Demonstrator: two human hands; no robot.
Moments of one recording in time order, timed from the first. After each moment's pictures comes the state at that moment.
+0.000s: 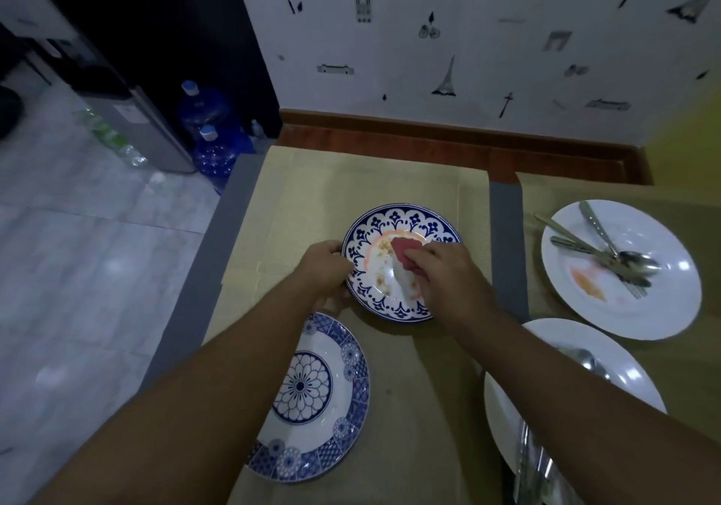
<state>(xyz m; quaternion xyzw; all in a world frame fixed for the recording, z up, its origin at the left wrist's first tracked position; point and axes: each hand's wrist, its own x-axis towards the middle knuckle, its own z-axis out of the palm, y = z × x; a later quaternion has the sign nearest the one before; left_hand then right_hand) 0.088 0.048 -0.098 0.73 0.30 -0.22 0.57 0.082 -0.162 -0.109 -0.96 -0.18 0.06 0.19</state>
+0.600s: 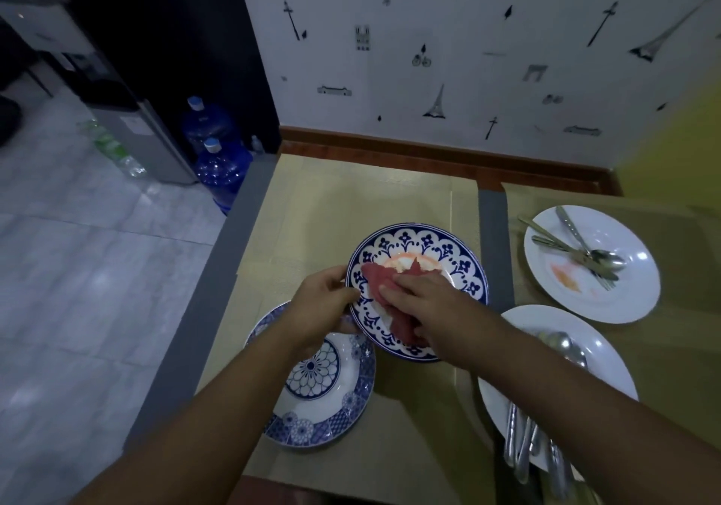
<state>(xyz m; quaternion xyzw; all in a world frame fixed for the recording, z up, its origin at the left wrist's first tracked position) -0.009 0.052 -0.046 0.66 0.20 -0.22 0.70 0.017 -0.162 -0.054 -0.91 -0.36 0.17 0.08</state>
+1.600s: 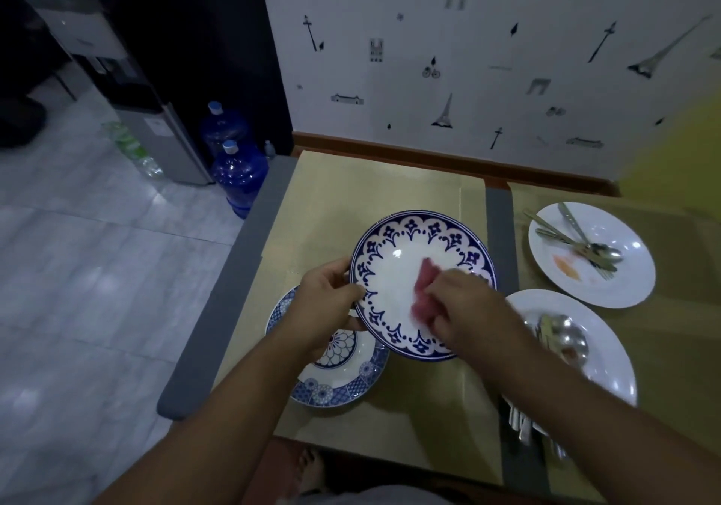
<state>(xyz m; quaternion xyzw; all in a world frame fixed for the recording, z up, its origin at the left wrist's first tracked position) -0.069 0.061 -0.007 0.64 0.20 -0.15 0.73 -0.050 -0.154 -0.003 -0.95 -0.23 0.05 0.19</state>
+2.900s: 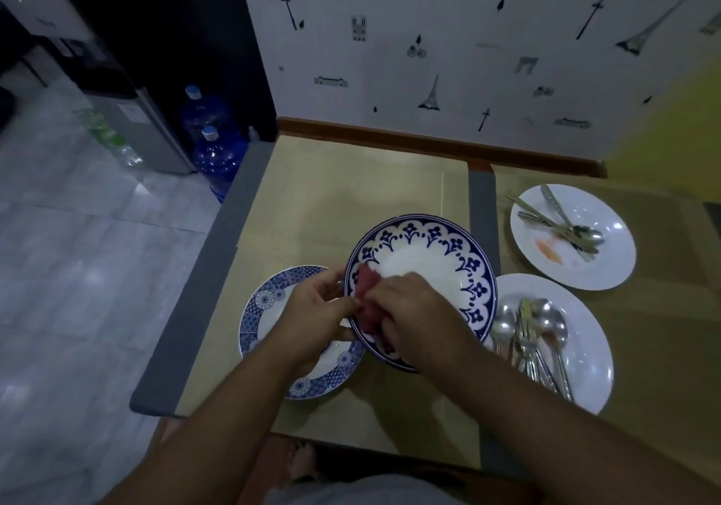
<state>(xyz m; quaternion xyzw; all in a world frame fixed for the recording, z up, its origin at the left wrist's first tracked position) -0.080 0.038 -0.028 0.62 0.18 -0.18 0.74 -0.061 -0.134 -0.027 -0.92 -0.31 0.06 0.23</state>
